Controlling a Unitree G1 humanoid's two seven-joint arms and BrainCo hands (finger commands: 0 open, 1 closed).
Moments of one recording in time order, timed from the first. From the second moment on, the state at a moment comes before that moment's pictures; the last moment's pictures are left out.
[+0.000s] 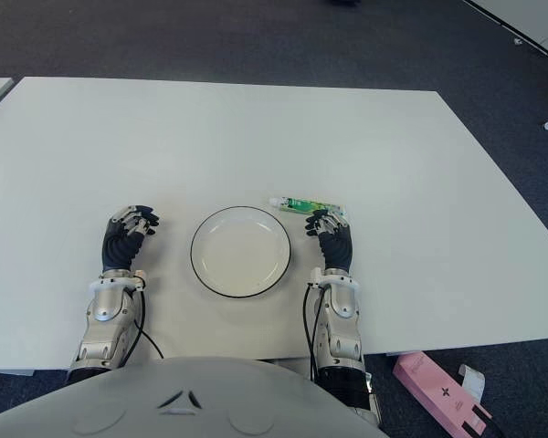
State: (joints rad) left arm 0.26 0.00 0.06 0.18 0.06 -0.31 0.14; right arm 0.22 0.05 -0.07 0.07 0.12 -0.12 -0.06
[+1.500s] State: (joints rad) left arm 0.25 -0.02 0.06 0.20 0.07 -0.33 0.14; right arm 0.08 -0.31 -0.03 0.10 -0.31 -0.36 -0.08
